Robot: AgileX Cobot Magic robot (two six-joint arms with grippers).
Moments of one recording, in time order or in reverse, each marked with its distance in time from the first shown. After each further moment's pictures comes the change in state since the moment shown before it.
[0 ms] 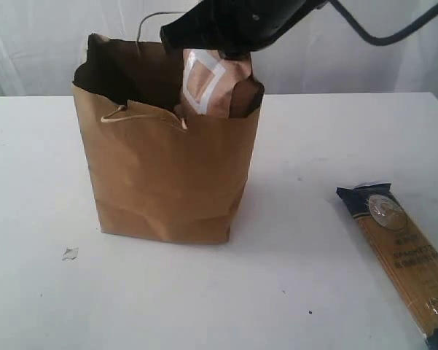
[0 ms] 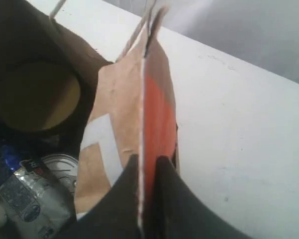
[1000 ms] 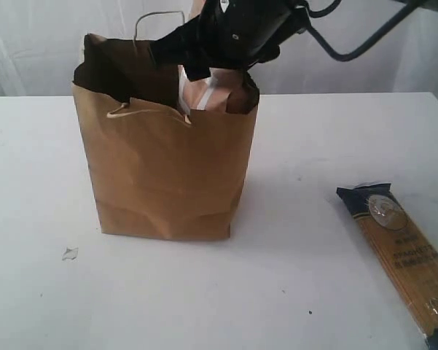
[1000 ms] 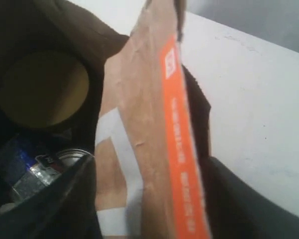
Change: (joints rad) left arm 0.000 0.000 0.000 0.000 0.000 0.000; right arm 0.004 0.056 -0.019 0.045 -0.002 0.016
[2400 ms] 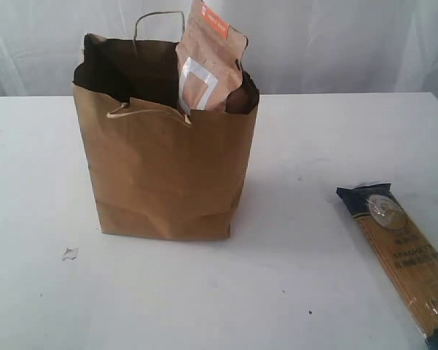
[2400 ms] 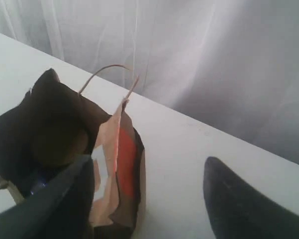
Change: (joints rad) left arm 0.000 0.000 0.000 0.000 0.000 0.000; right arm 0.011 -0.407 0.104 -0.080 -0.045 -0.097
